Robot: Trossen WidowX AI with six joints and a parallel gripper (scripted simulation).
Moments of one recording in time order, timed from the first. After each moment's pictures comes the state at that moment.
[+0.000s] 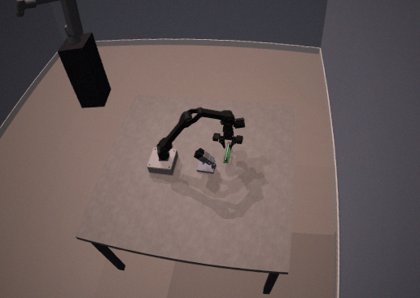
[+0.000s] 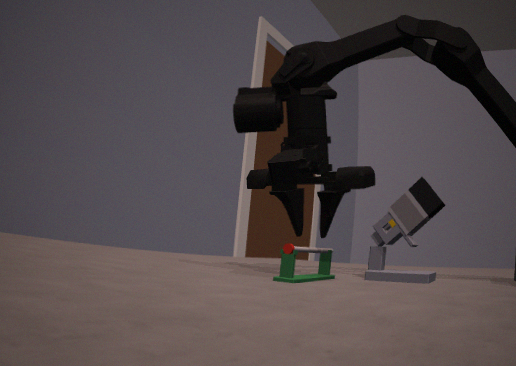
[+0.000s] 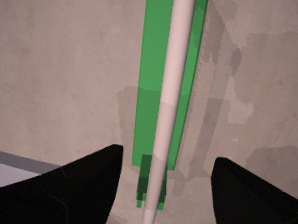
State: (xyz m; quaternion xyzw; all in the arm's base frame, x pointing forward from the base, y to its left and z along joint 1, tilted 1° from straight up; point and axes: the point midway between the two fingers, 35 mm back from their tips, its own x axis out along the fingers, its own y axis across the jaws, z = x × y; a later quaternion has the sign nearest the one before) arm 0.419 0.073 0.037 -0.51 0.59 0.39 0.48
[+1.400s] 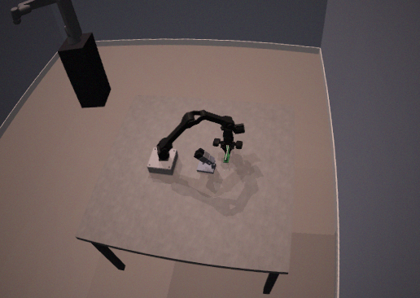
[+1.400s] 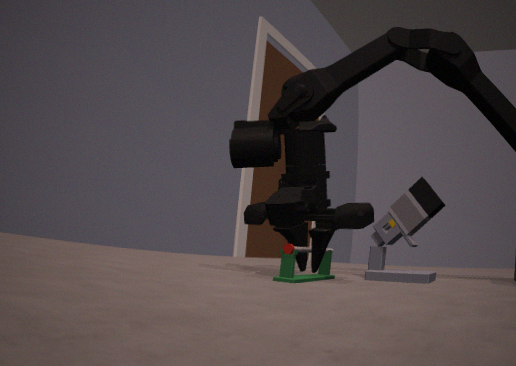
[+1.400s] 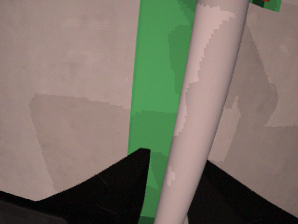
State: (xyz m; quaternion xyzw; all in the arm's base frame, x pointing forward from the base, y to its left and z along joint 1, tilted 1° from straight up) arm 0.418 0.074 -0.015 -0.51 0.59 0.40 0.48
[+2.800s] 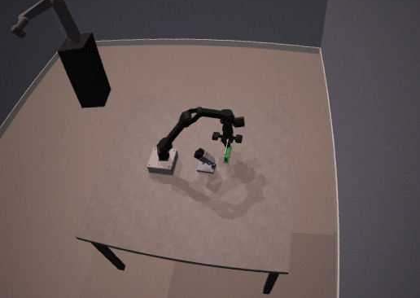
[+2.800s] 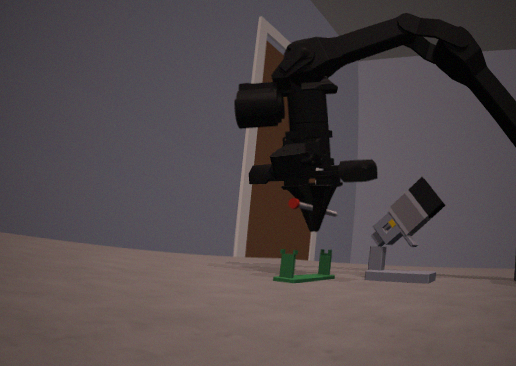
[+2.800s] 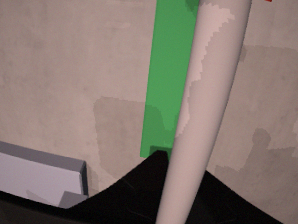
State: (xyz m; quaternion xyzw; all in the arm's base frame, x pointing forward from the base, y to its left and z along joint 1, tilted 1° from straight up) arm 0.415 0.073 0.047 -0.51 0.60 0.40 0.47
